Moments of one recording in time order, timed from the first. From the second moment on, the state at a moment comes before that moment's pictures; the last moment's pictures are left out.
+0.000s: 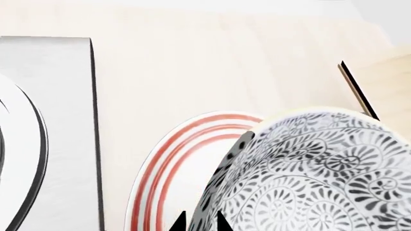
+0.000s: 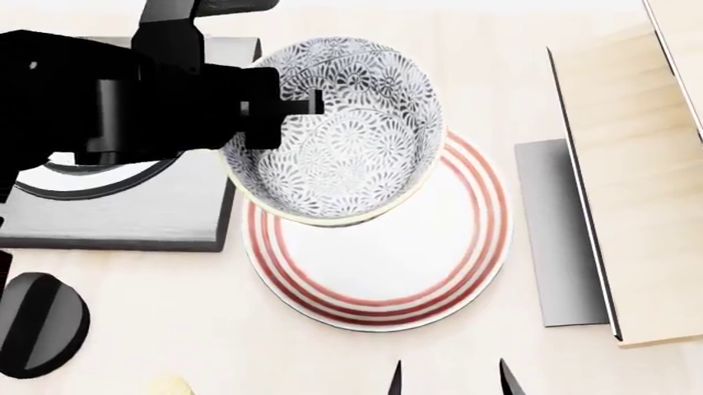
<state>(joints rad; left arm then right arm) -1.56 -0.02 0.46 -0.92 -0.95 -1.07 -0.24 0.03 0.40 -0.46 -0.23 0.28 -0.03 0.47</state>
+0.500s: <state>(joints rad) -1.55 -0.01 0.55 -0.97 -1.05 -0.95 -0.25 0.03 0.39 -0.46 -0.21 0.28 -0.04 0.47</state>
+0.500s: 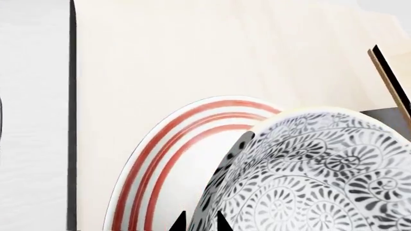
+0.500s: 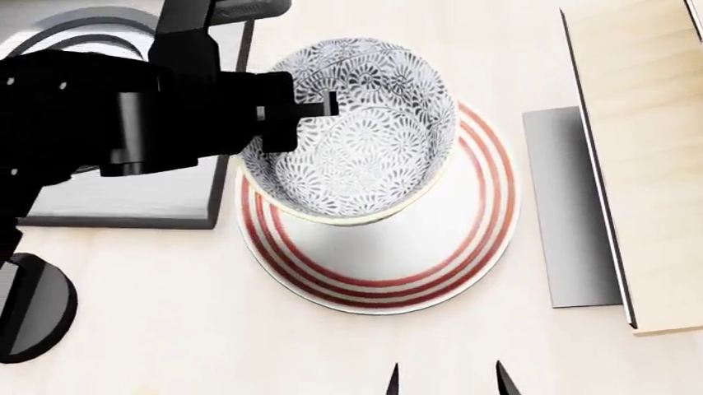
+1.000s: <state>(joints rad) -1.54 -0.01 0.68 -1.01 -1.21 -0.83 -0.26 0.03 0.40 -0.47 -0.23 0.28 -0.07 0.46</state>
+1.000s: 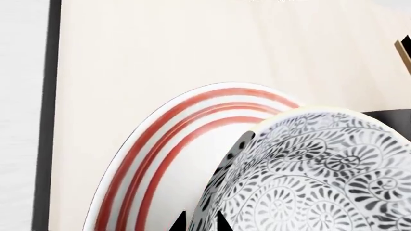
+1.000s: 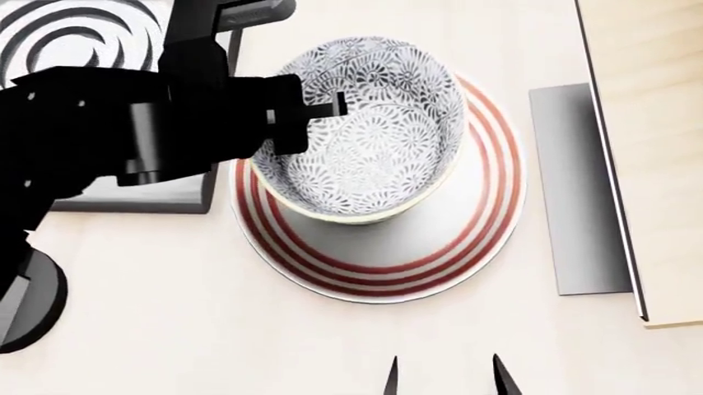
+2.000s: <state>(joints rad) -1.56 -0.01 1.01 -1.09 -1.54 -0.61 -0.20 0.03 0.40 -0.48 -0.23 0.28 -0.08 0.47</state>
